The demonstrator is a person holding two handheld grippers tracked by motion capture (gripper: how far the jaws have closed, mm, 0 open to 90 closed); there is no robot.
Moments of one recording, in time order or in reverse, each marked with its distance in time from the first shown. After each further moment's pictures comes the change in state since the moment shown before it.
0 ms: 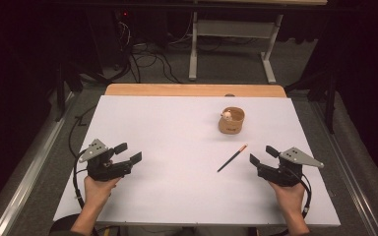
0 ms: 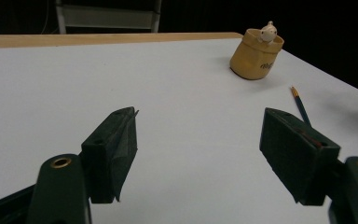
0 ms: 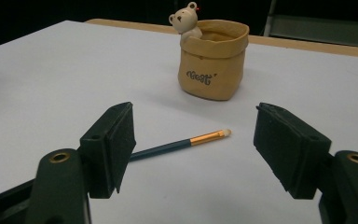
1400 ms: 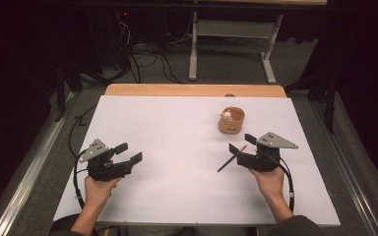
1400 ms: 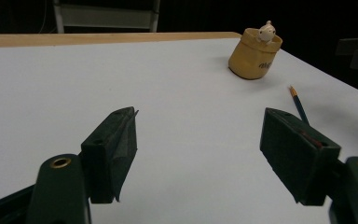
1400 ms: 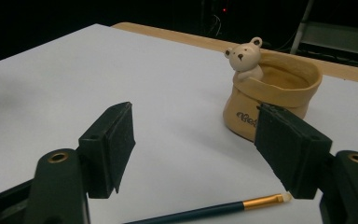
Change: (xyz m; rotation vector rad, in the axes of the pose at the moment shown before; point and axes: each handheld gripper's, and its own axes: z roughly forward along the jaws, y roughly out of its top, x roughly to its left) left arm 0.000 0.000 0.001 -0.001 -0.007 -0.002; right arm 0.033 0.038 0.042 0.015 0.085 -0.061
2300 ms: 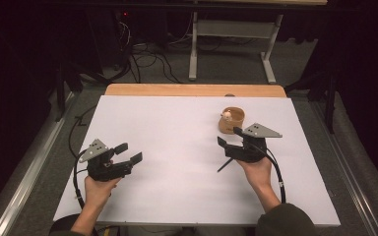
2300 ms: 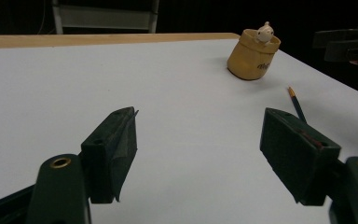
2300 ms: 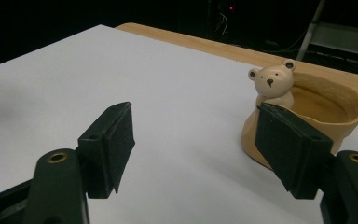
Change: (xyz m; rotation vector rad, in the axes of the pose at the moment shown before) left arm 0.000 0.000 0.000 -0.002 -0.004 0.002; right arm 0.011 0.019 0.031 0.018 0.018 -0.011
